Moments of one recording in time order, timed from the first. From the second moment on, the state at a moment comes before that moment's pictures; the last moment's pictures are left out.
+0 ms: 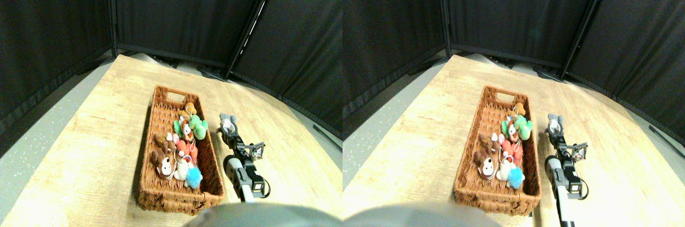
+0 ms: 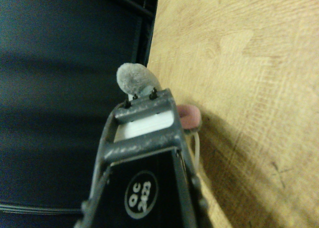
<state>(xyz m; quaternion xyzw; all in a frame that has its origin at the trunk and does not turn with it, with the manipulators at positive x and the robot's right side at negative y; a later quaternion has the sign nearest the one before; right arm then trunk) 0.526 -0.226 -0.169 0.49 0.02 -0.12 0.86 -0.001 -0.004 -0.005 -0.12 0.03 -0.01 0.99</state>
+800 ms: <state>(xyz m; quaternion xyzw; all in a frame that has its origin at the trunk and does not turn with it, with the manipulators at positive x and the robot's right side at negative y) 0.543 -0.165 -0.115 0.45 0.09 -0.01 0.89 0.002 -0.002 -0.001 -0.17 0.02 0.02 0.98</state>
